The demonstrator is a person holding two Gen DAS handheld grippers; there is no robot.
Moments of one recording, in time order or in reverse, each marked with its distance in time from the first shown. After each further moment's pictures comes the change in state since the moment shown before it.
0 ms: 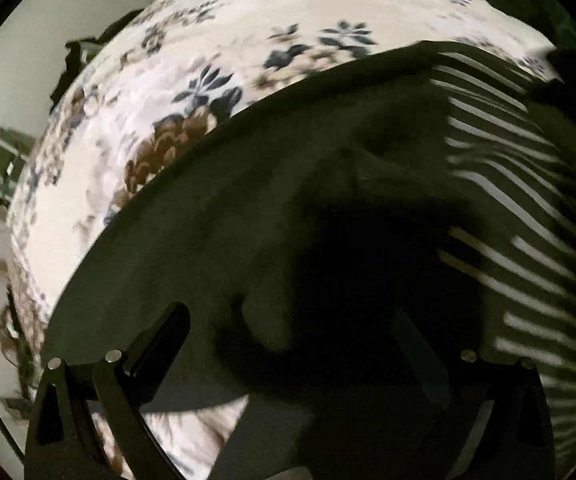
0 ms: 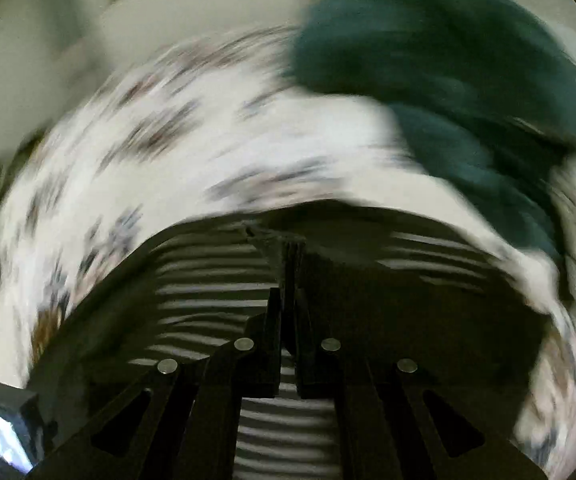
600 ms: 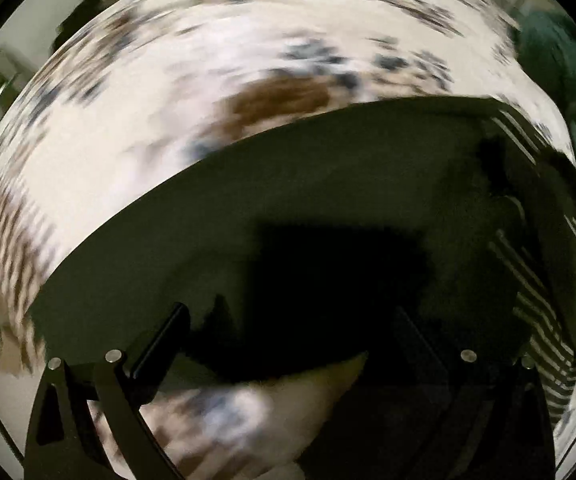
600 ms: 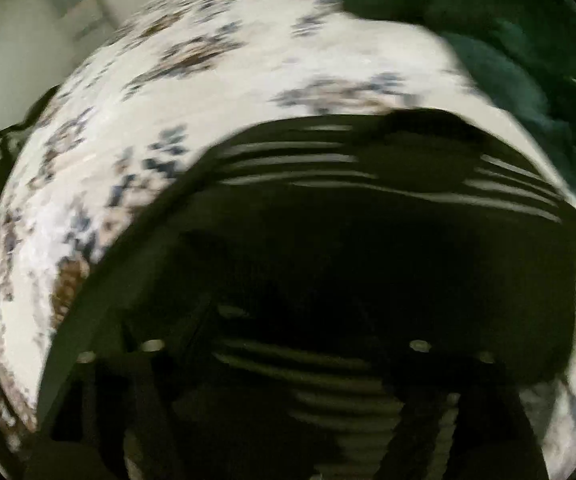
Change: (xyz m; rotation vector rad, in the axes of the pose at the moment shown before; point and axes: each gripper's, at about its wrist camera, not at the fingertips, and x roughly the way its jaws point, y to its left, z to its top) left arm -0.025 0.148 -0.062 -0.218 0.060 -0.183; right arm -0.021 -0.014 -0.087 0.202 0.183 0.032
